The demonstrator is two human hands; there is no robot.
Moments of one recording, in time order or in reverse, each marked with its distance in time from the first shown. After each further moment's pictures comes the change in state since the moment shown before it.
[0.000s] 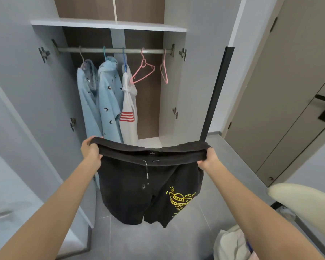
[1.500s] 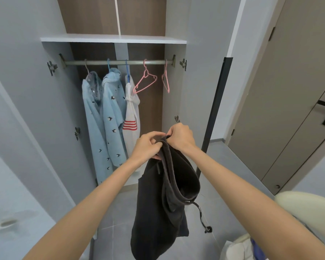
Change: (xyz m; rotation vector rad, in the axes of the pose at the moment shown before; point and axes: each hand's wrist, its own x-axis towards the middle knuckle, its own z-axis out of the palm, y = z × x) left_hand -0.122 0.013 0.091 0.669 -0.729 0.451; right_hand -0.059 0.012 0.108 -1.594 -0.171 -0.936
